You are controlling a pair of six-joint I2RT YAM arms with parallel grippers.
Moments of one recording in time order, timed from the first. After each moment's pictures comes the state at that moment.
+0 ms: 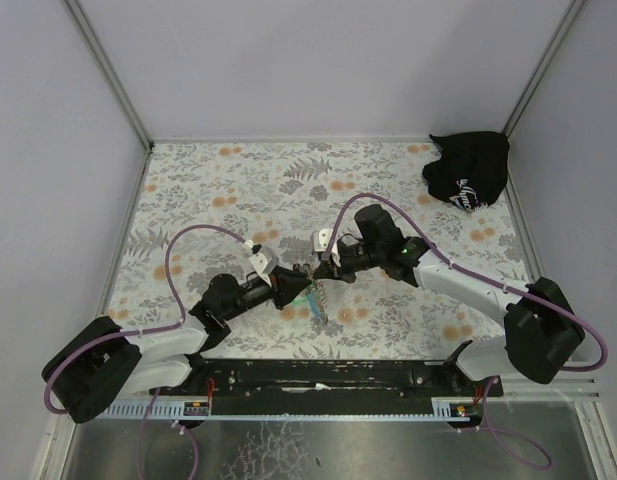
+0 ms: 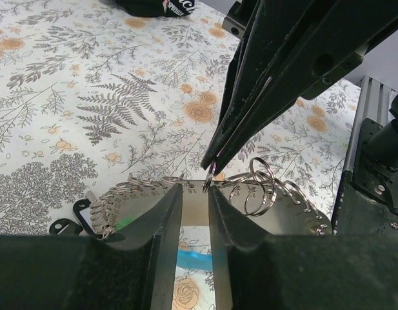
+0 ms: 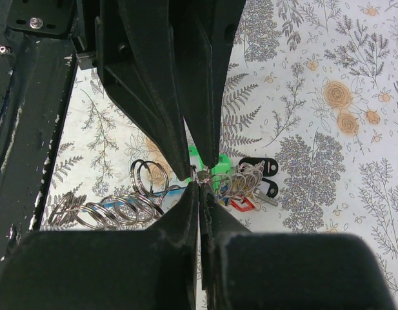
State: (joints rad) left arm -0.73 1.12 0.14 0.98 0.29 -0.26; right arm 0.73 1.40 0.89 -0.14 -0.75 -0.61
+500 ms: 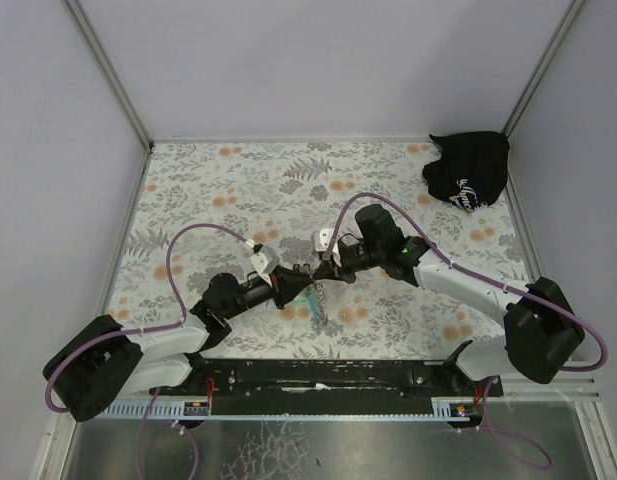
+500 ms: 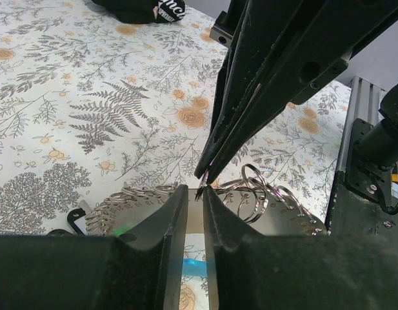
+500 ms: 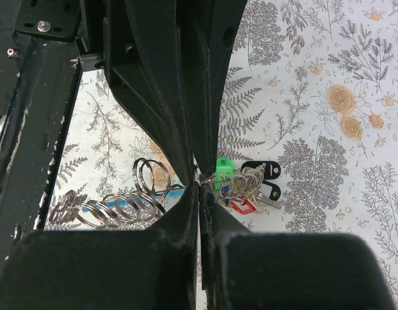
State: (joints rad) left arm -0.73 1.13 0.15 1.00 0.32 -0.26; right arm 0.73 1.40 0.89 -0.14 -0.77 -0.61
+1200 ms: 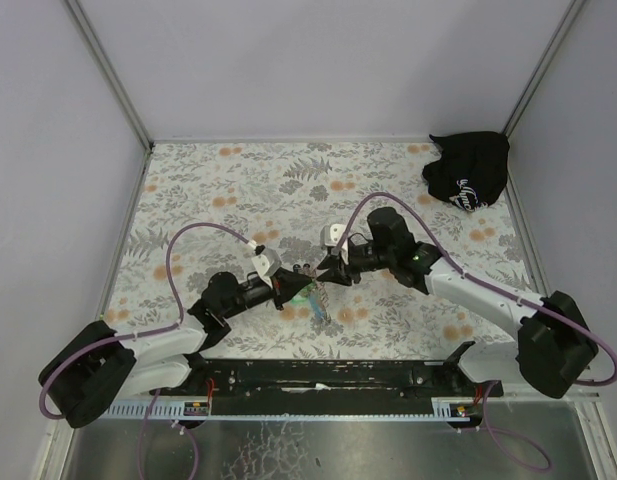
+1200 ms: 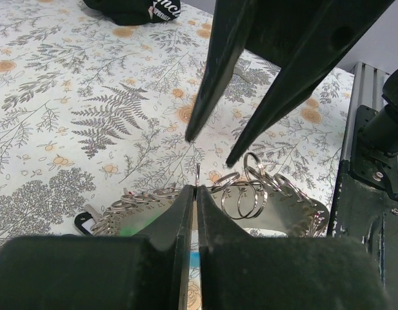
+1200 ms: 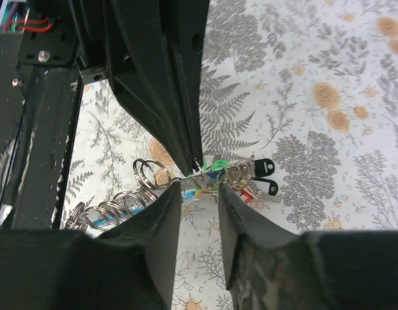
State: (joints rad) left arm -0.73 1.10 0.16 0.94 0.35 -0.19; right arm 0.71 1.33 0.82 -0.06 -0.76 -0.49
